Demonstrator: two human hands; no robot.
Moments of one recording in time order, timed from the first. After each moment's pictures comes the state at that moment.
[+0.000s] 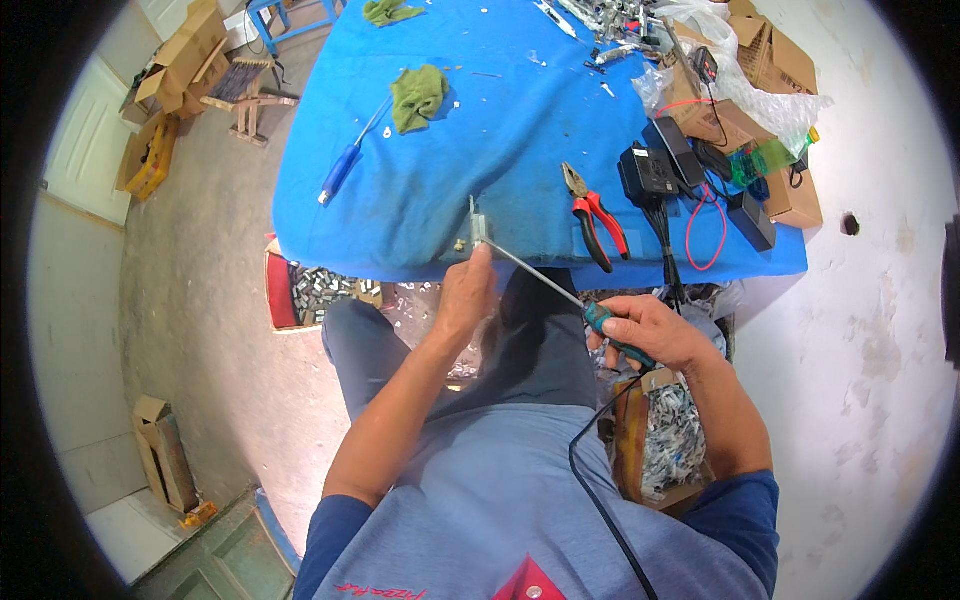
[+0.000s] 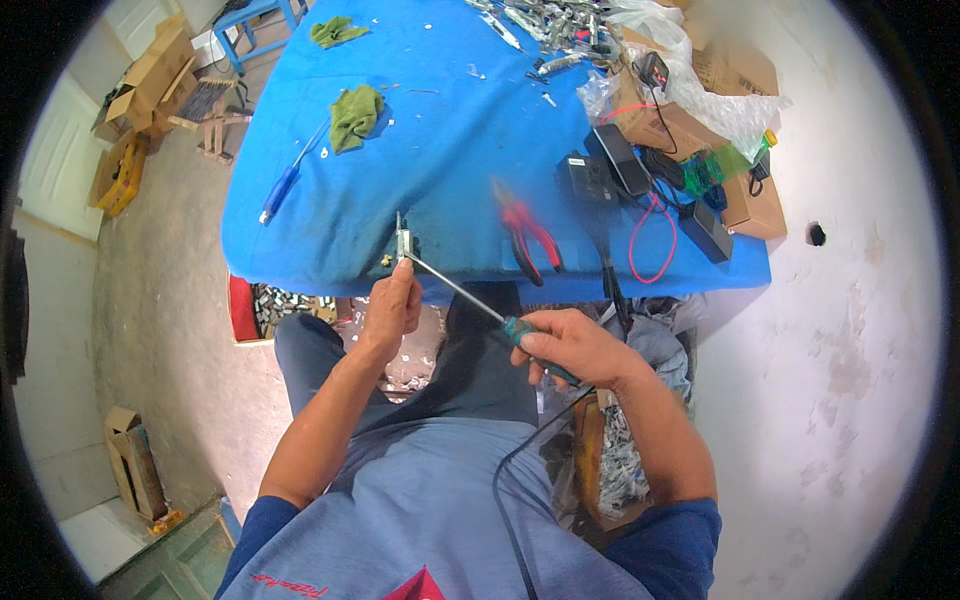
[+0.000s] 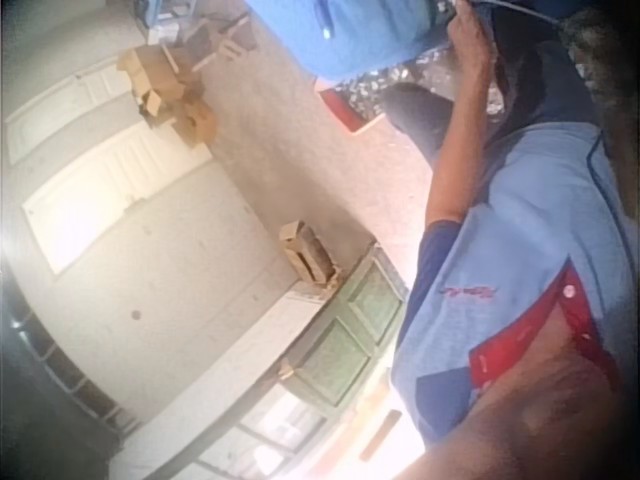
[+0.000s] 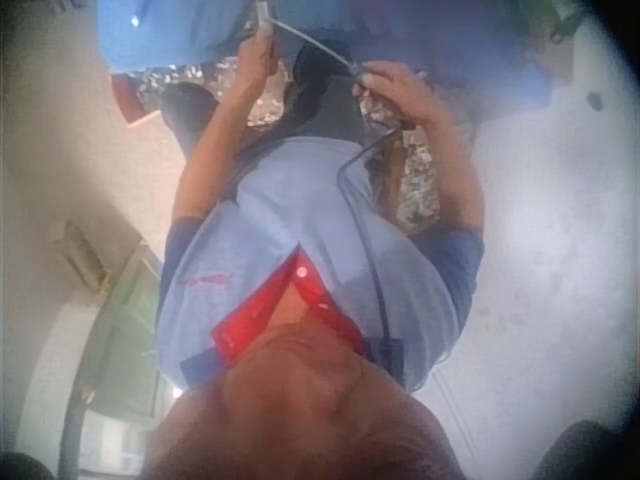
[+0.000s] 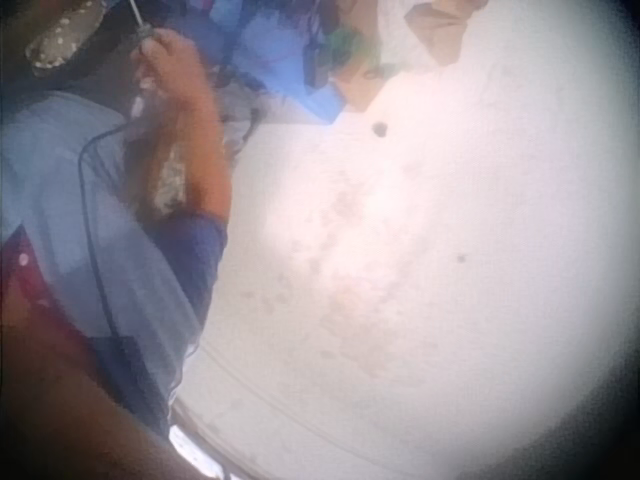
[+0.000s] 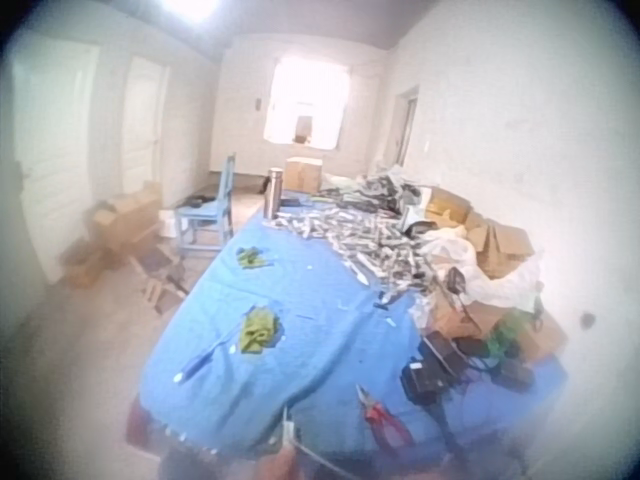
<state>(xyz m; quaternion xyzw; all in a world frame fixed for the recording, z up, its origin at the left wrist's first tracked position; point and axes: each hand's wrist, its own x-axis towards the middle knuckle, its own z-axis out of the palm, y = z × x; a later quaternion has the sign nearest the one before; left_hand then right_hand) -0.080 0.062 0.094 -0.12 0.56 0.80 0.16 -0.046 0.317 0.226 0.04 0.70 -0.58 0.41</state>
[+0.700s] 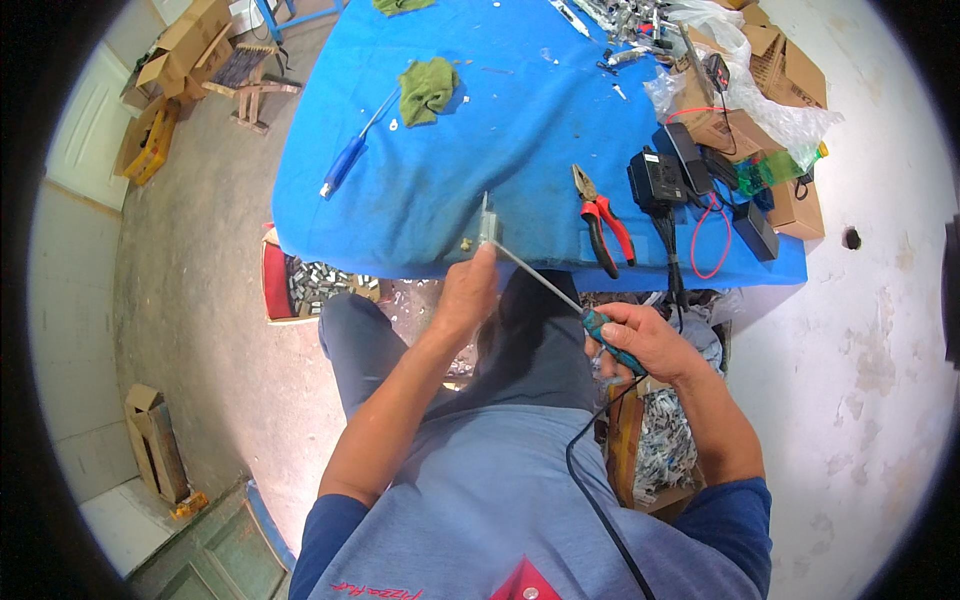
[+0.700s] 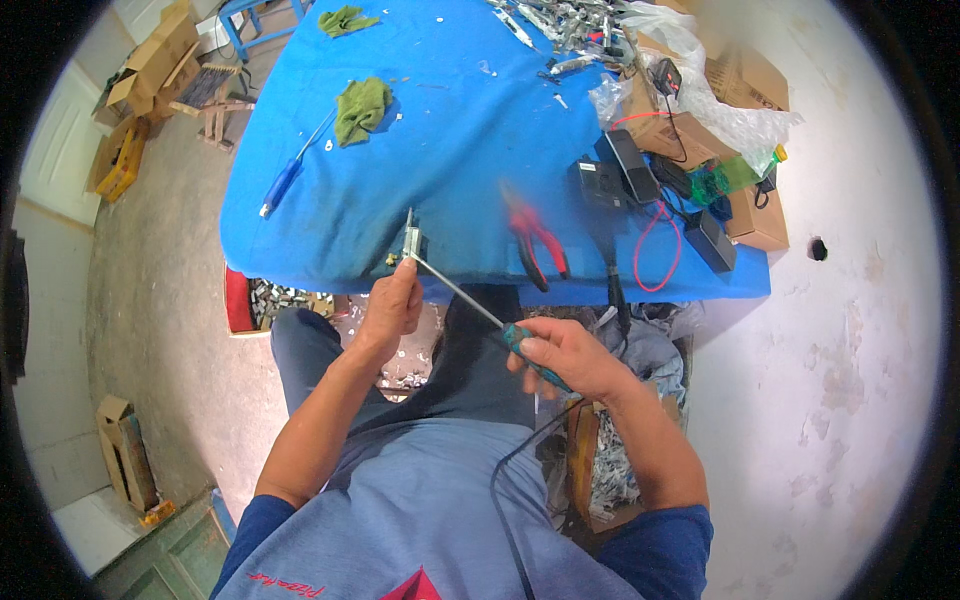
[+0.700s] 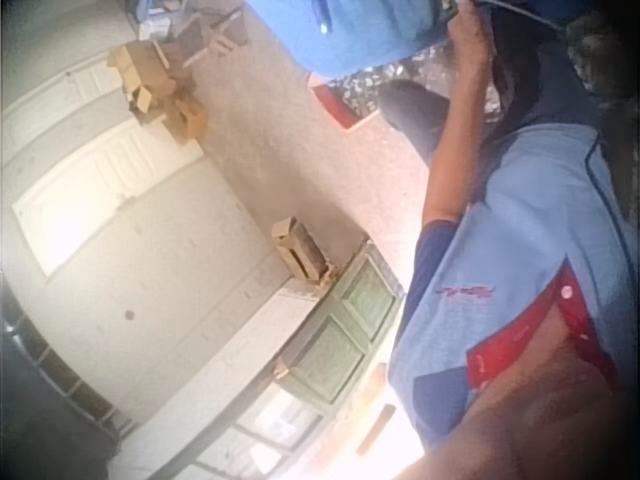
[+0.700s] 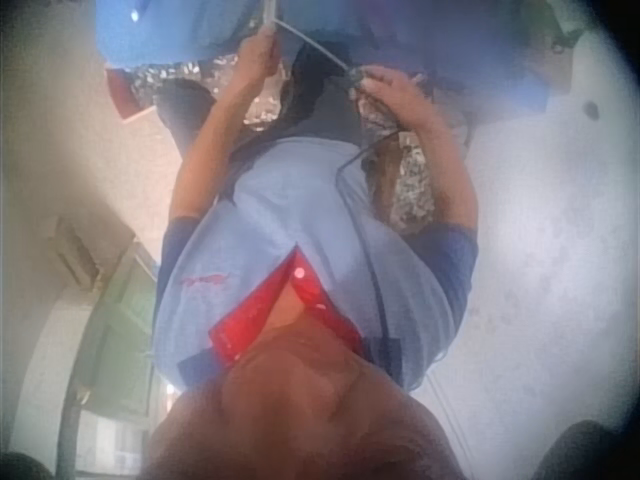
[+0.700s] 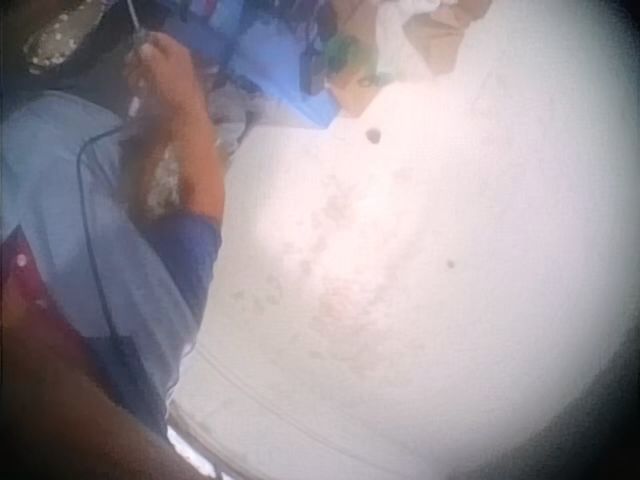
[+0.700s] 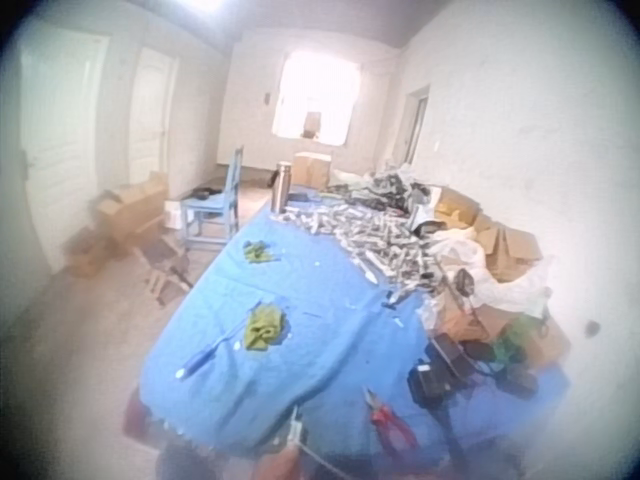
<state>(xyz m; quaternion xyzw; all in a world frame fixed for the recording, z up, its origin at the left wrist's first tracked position) -0.083 0.056 0.097 -0.13 0.53 0.81 0.20 -0.040 0.308 0.213 0.08 0.68 -0.62 0.38</state>
